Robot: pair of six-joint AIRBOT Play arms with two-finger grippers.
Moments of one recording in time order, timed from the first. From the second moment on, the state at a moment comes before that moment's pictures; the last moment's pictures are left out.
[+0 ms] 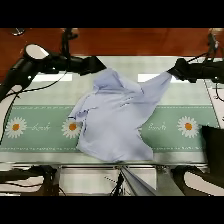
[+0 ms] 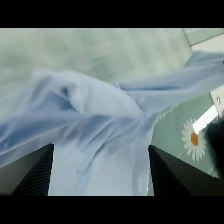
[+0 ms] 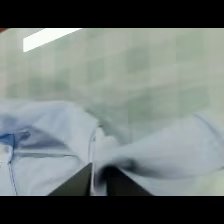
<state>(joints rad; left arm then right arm) -0.22 -1.51 1.38 0.61 -0.97 -1.13 -0.15 -1.29 1.17 -0.87 0.94 1.43</state>
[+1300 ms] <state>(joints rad) -0.23 -1.10 0.32 0.56 -1.05 -1.28 -0.60 -1.06 0.59 -0.80 1.04 1.15</state>
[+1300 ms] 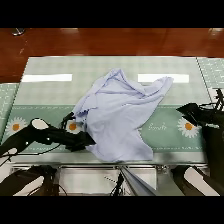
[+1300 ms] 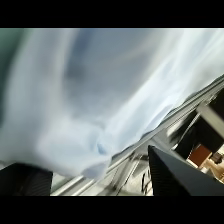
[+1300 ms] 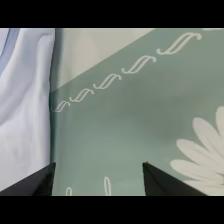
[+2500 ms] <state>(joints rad) -0.03 -1.10 0.48 0.42 -0.90 -1.13 -0.20 -1.66 1.12 -0.77 1.00 1.31</state>
